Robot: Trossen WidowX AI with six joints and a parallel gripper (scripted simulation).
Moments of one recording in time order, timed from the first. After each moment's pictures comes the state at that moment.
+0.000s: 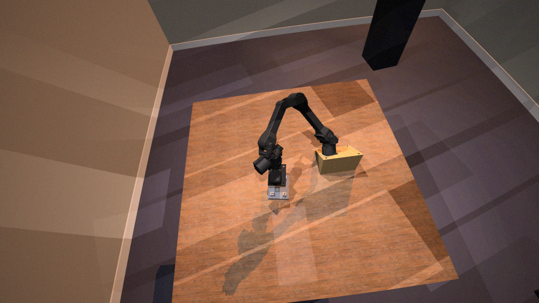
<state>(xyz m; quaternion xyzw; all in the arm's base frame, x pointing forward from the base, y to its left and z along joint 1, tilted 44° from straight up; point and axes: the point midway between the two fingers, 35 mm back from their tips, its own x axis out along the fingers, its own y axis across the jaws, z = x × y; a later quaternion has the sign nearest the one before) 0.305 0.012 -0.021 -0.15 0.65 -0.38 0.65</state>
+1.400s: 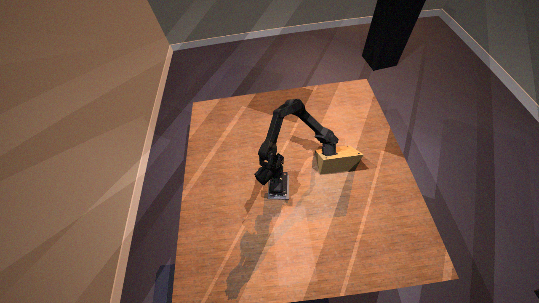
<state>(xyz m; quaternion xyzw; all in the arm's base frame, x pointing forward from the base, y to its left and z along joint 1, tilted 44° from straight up) 0.308 0.028 -0.060 -0.15 0.65 -0.38 0.64</state>
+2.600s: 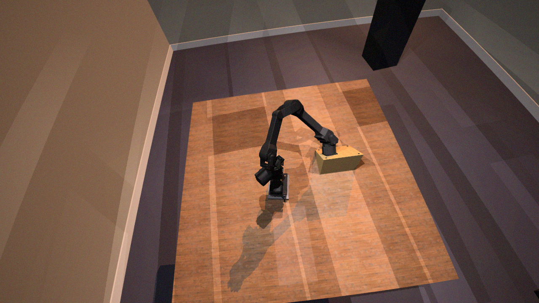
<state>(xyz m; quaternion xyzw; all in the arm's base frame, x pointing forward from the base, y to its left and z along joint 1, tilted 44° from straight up) 0.307 0.015 -0.073 -0.14 0.65 -0.38 0.64</state>
